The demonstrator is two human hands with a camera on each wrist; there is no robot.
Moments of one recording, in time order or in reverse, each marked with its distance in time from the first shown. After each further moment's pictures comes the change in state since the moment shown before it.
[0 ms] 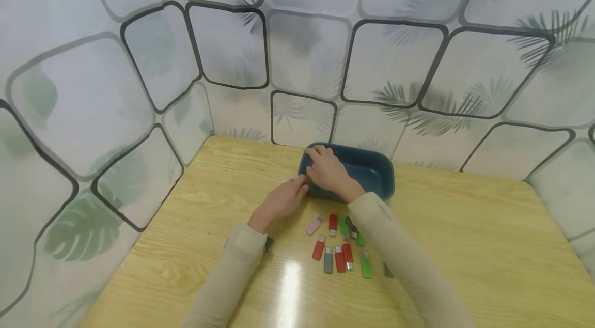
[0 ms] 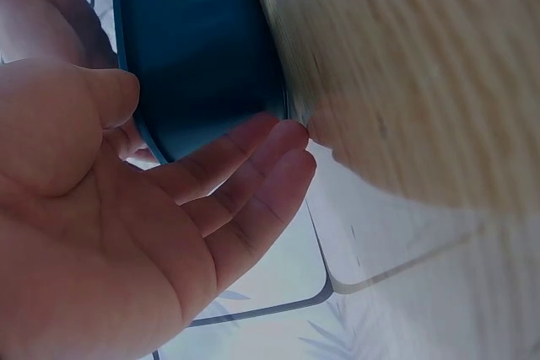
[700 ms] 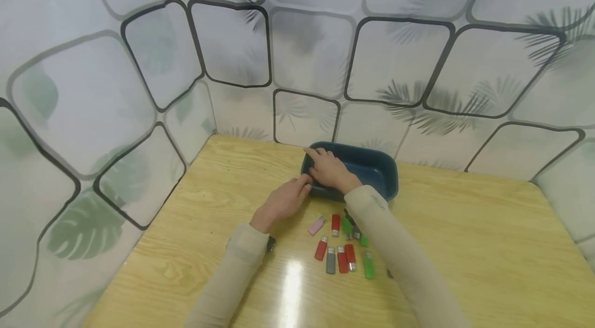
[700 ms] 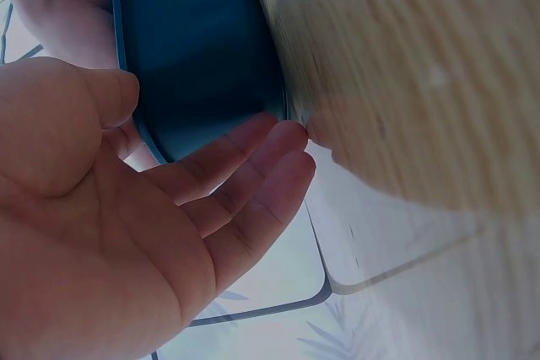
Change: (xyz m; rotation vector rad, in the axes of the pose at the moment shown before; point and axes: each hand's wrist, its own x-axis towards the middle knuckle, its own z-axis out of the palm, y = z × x) left_hand -0.002 0.001 0.000 0.000 -0.005 -0.008; right_hand 0.021 0.013 0.017 -0.051 -0.183 0.065
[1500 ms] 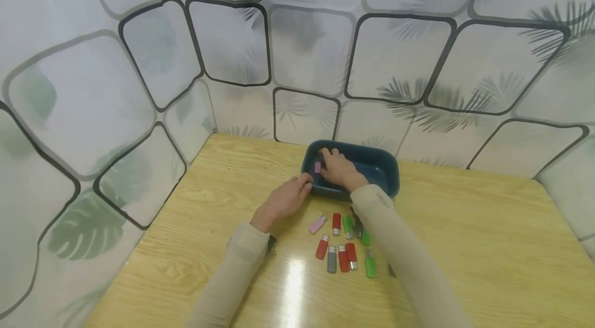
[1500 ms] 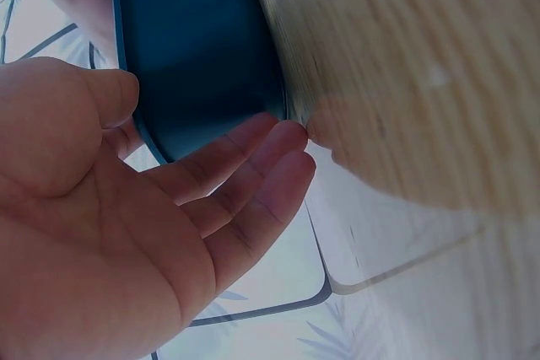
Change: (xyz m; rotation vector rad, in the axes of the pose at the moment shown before) left_hand 0.001 0.001 -0.001 0.003 0.010 -0.010; right_hand -0.003 0.025 0.006 0.037 -0.011 0.108
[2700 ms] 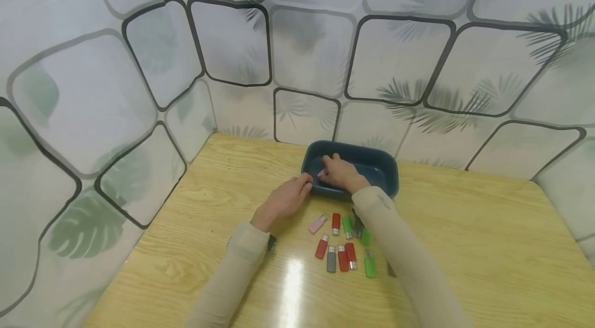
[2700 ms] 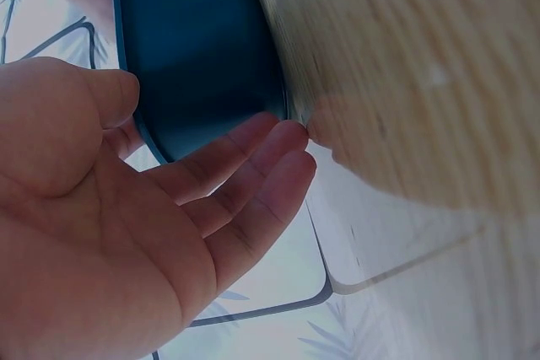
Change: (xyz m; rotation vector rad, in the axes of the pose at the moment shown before) left_hand -0.001 0.002 -0.001 -0.005 -0.003 -0.019; right_hand -0.005 0.007 0.001 -0.056 -0.064 -0.022
